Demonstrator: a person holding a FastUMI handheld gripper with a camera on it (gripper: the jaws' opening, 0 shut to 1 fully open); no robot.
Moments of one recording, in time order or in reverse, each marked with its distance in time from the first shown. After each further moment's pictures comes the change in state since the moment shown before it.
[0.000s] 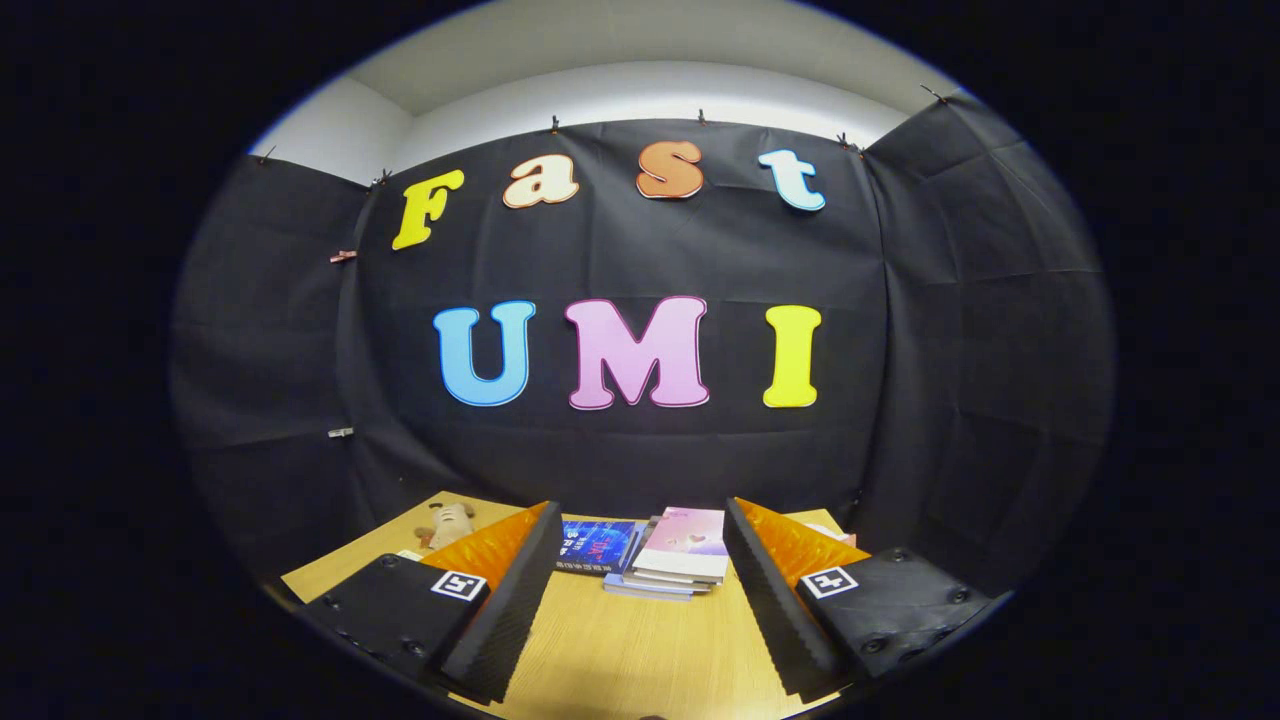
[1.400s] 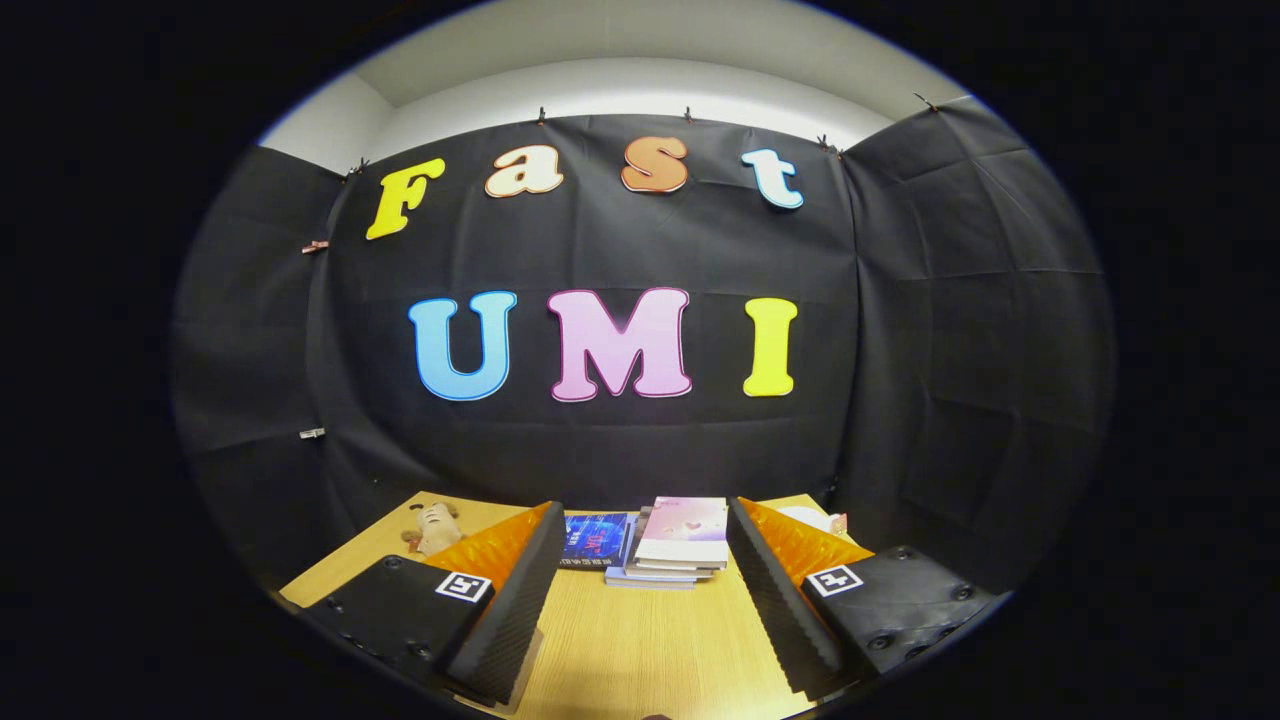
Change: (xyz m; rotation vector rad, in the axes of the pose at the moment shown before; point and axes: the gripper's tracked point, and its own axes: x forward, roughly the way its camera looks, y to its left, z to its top) arm -0.004 0.041 -0.014 0.001 0.012 -0.112
